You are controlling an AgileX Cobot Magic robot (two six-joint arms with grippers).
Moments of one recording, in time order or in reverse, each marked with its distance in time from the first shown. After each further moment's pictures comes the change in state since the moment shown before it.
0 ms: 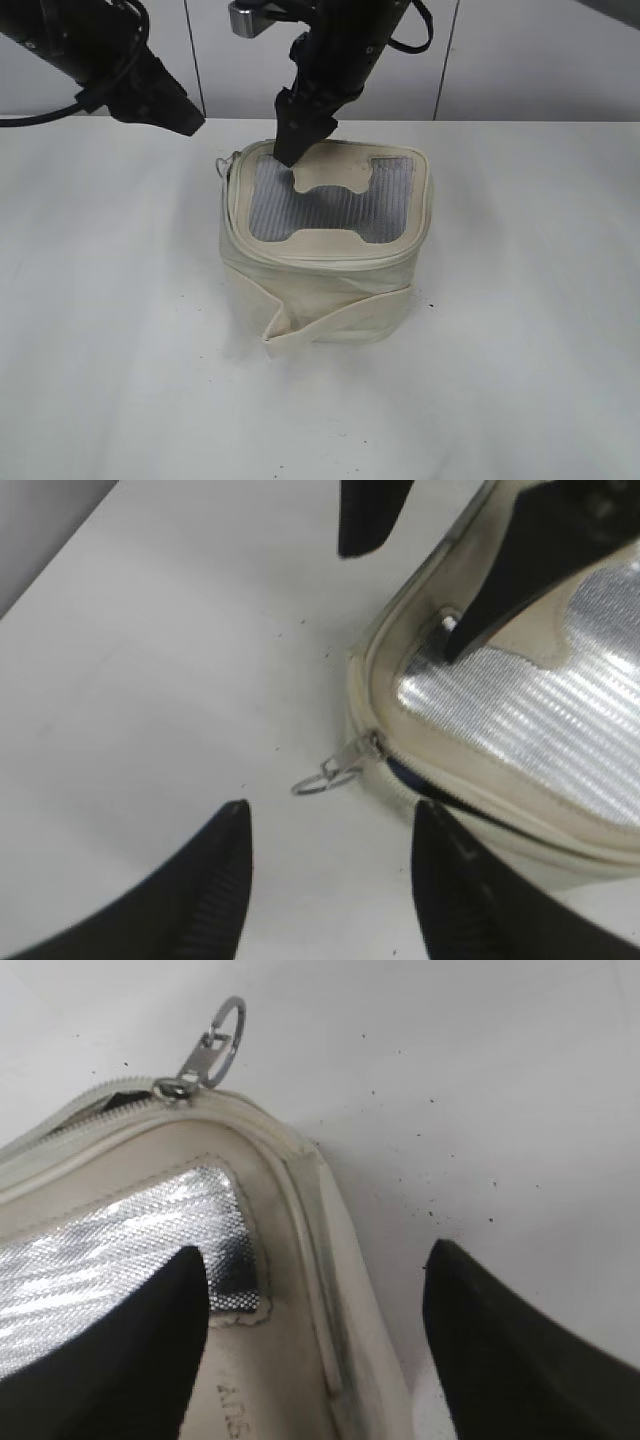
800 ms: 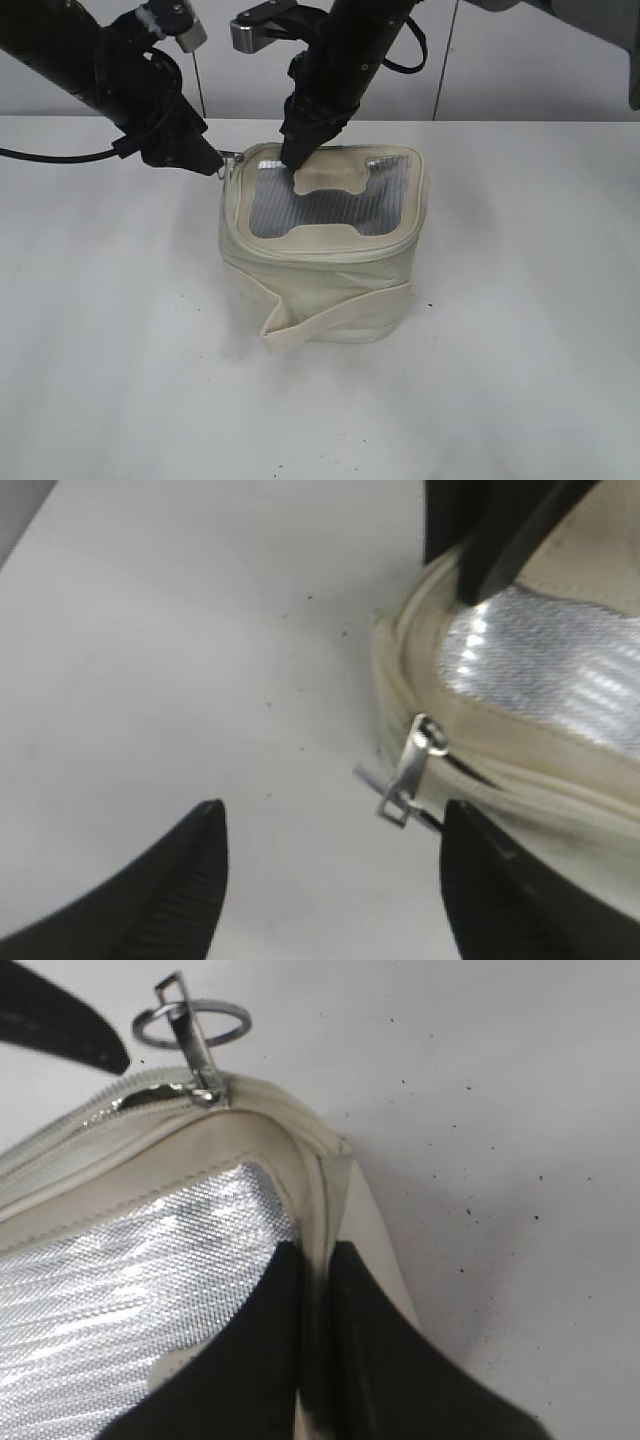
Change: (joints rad) left arm -0.001 0.152 0.000 -0.074 -0.085 0.203; right arm 0.000 0.041 -0.003 0.036 0.009 0.019
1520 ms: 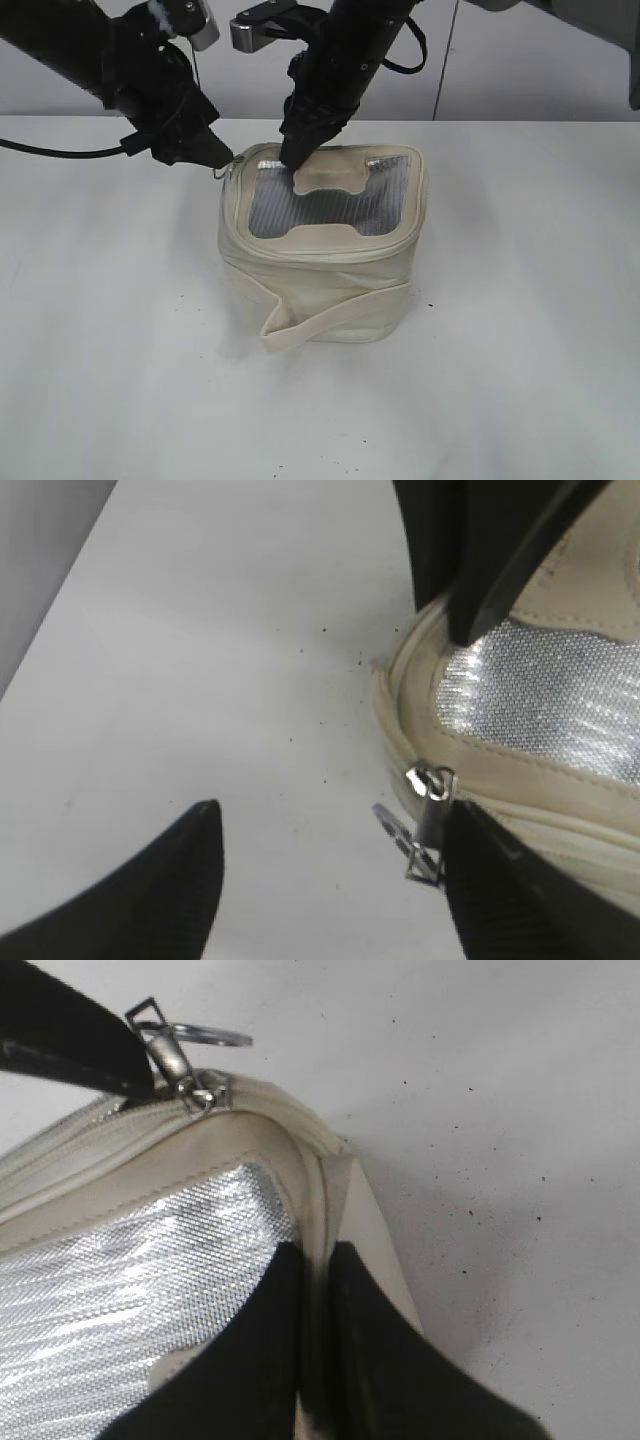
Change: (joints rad) left arm -0.034 -0.013 0.000 0.015 -0.065 0.083; right arm 0.000 0.000 0.000 0.005 0.001 0.003
